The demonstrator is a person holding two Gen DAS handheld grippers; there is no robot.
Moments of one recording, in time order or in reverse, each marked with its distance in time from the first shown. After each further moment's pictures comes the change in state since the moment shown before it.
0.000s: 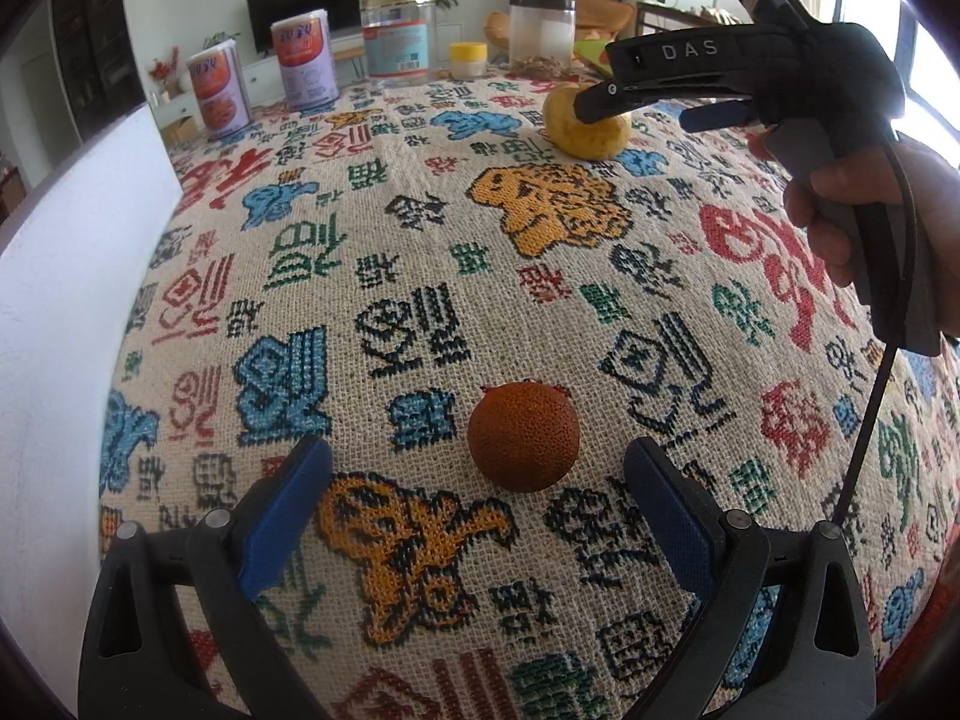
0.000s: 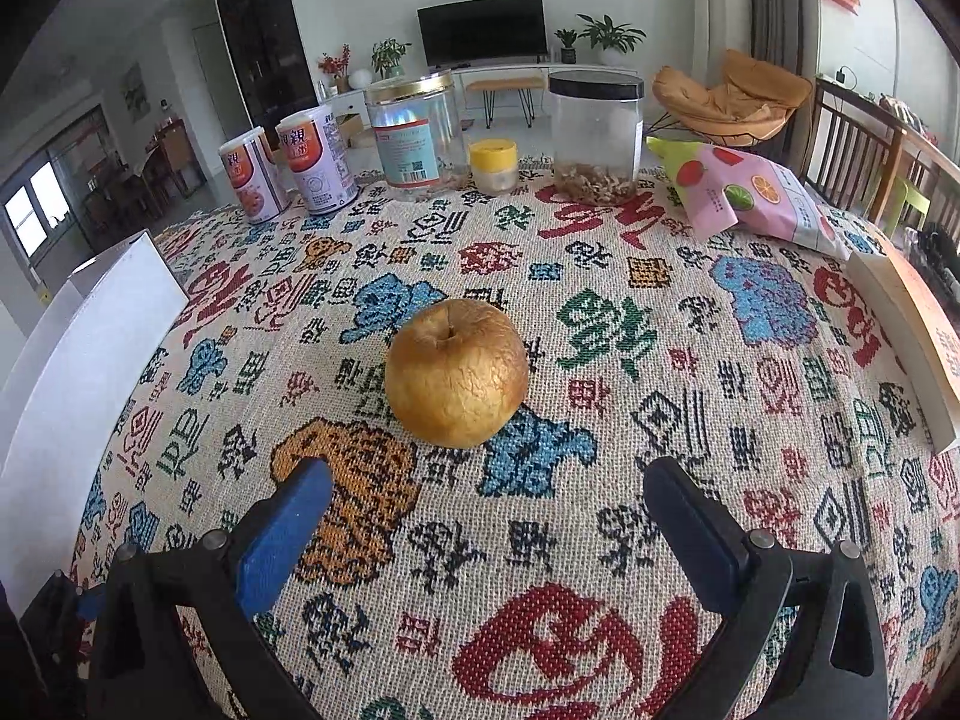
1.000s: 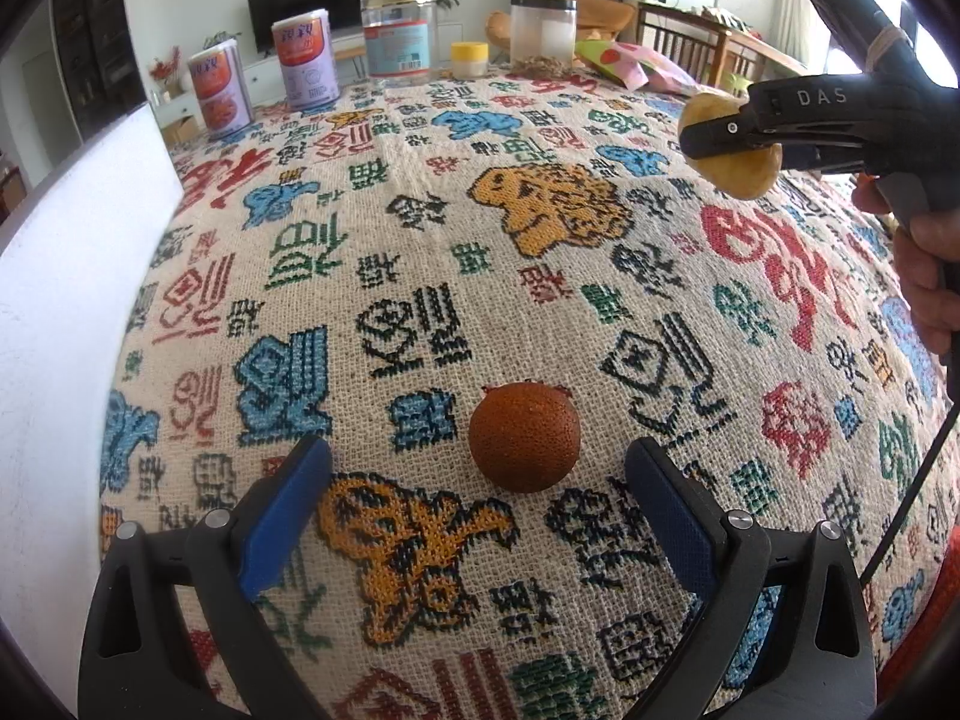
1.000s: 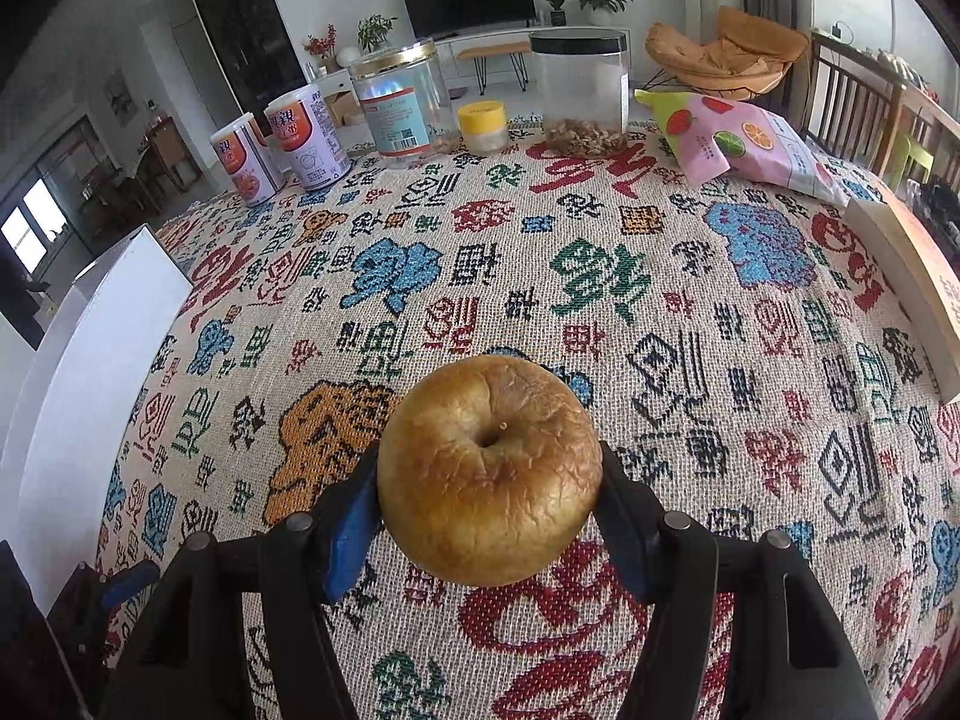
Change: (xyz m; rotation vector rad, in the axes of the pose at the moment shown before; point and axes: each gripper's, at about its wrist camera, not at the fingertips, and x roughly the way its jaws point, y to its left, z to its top) left arm 0.000 0.001 0.000 -0.001 0.000 0.000; right arm -0.023 -0.014 -0.022 0.075 0.071 0.023
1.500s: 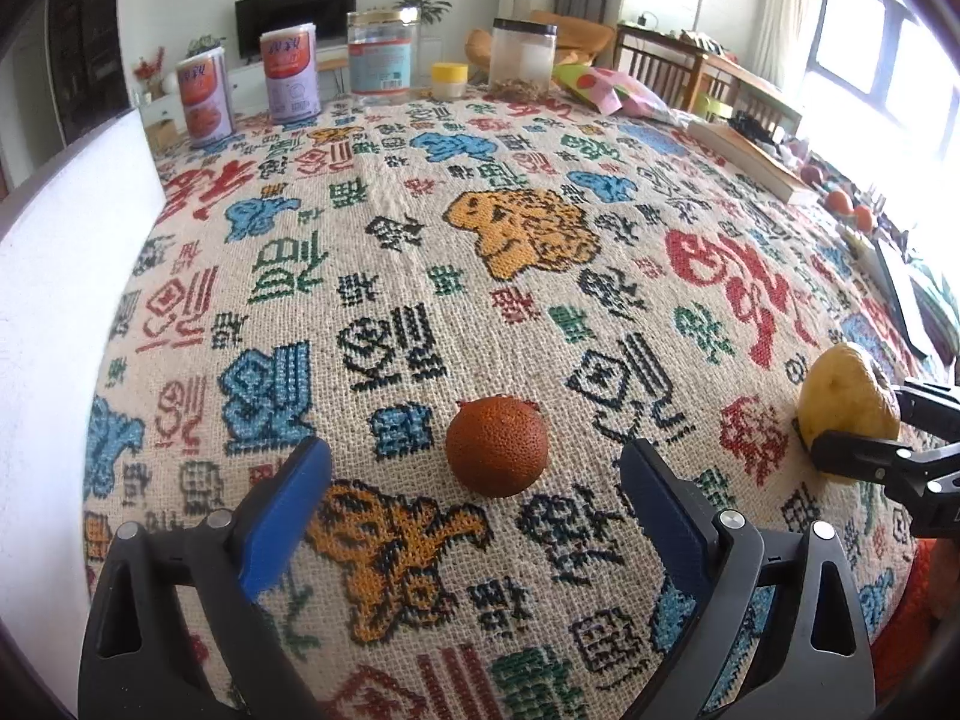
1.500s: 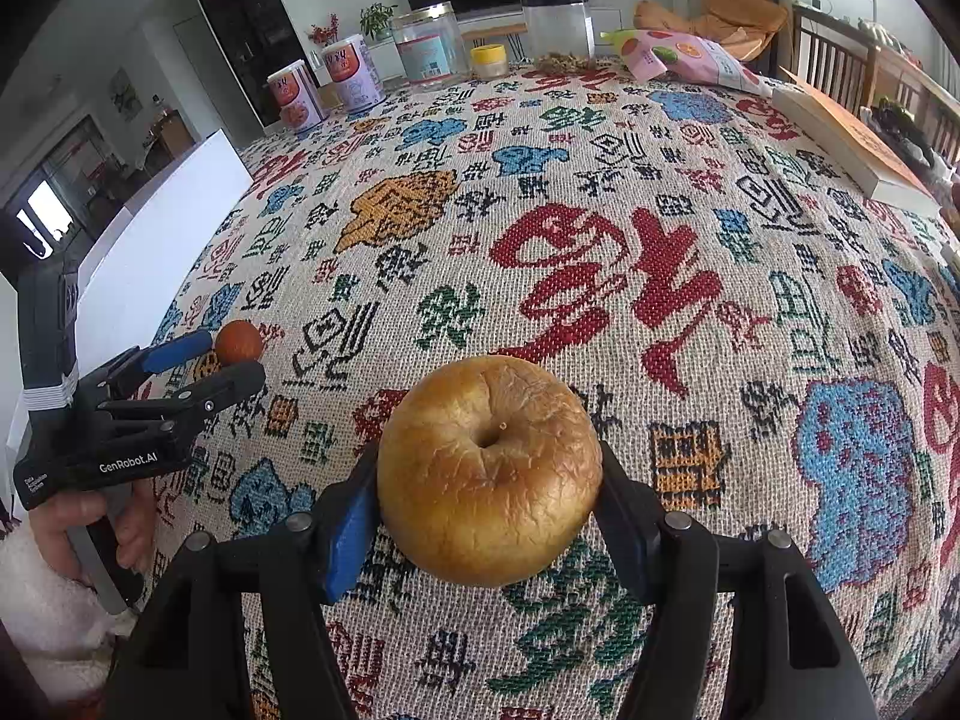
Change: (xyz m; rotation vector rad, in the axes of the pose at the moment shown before) left arm -0.011 0.000 -0.002 -0.001 -0.048 -0.071; right arm -0.071 0.013 -0.155 0.029 0.046 0.022
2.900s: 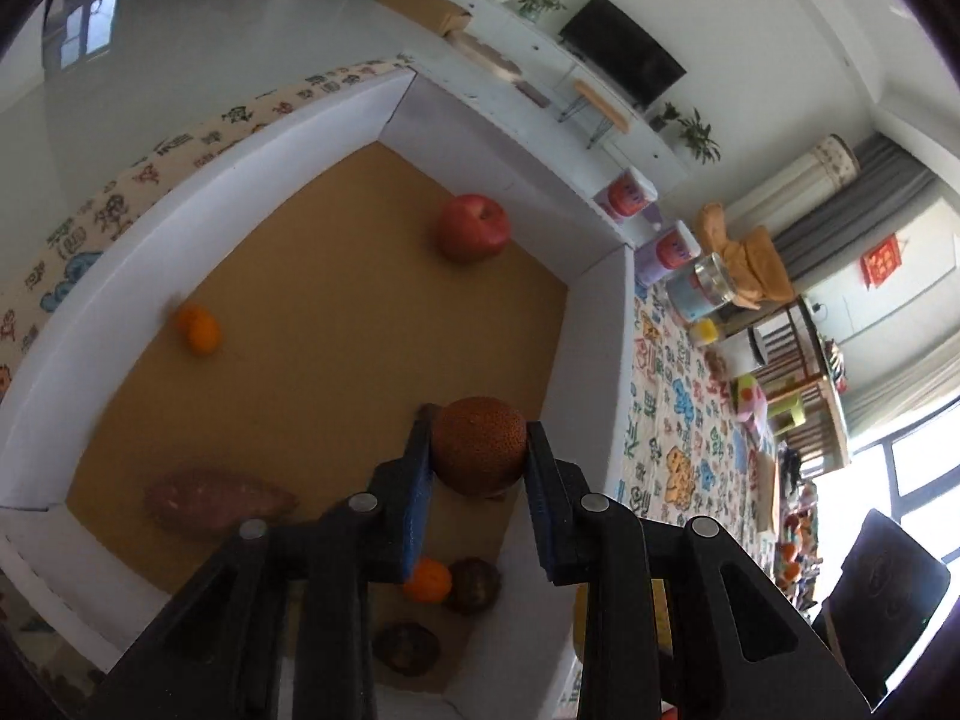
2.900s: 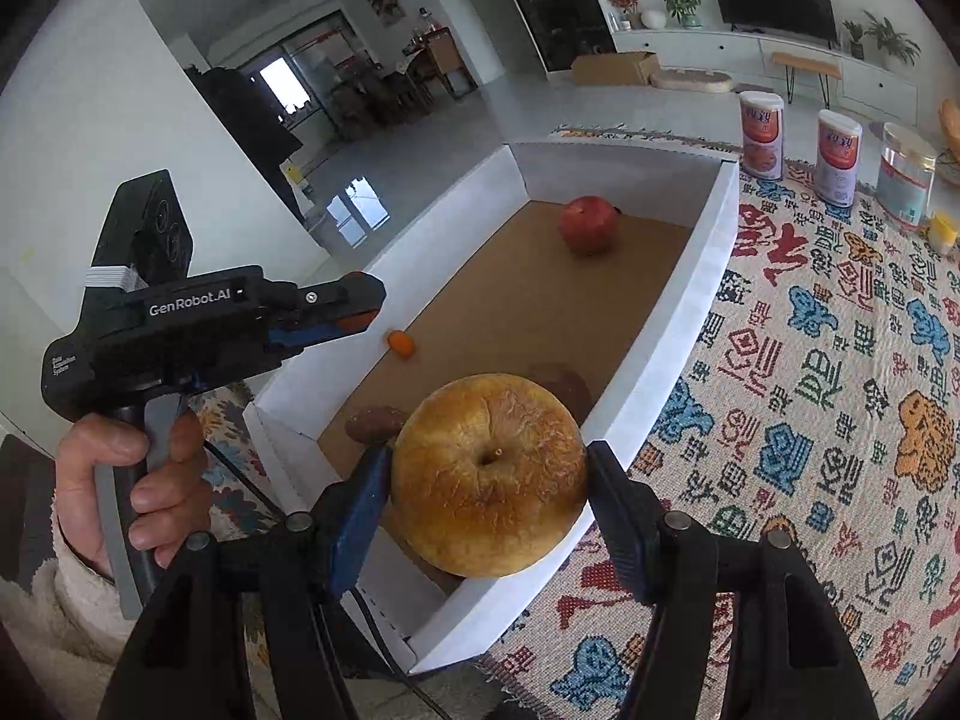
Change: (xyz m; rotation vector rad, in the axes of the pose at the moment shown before) left arm -0.198 0.305 -0.039 -0.909 -0.016 0.018; right arm -0.024 0.365 0.069 -0.420 0.113 0.498
